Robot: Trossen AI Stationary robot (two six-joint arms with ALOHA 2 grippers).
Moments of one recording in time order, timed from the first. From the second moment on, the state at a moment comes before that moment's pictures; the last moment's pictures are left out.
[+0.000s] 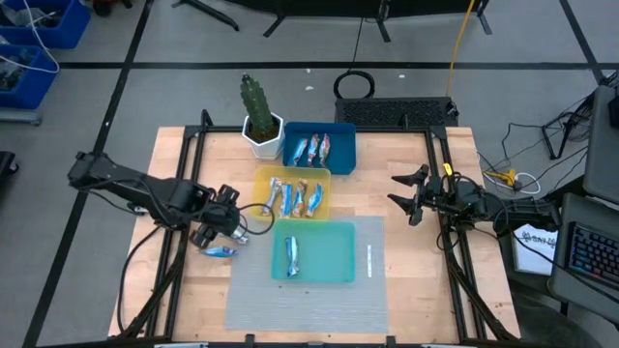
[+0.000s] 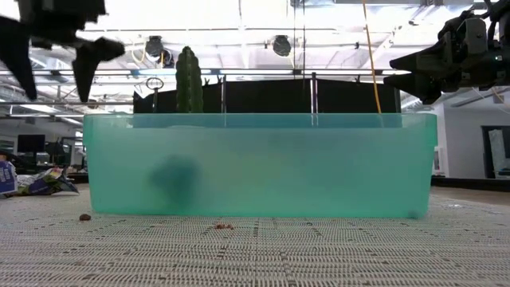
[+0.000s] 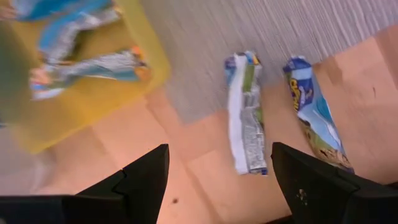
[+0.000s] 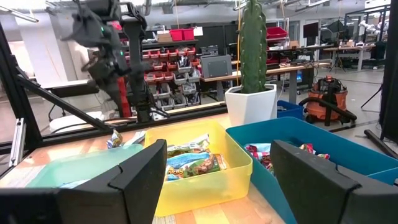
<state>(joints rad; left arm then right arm) -0.27 1.14 0.96 -1.22 -0.13 0.28 -0.04 0.01 0.02 0.07 0.23 0.09</state>
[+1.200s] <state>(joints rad) -0.29 1.36 0.78 -1.04 -0.10 0.26 -0.04 0.01 0.01 0.07 0.23 0.09</state>
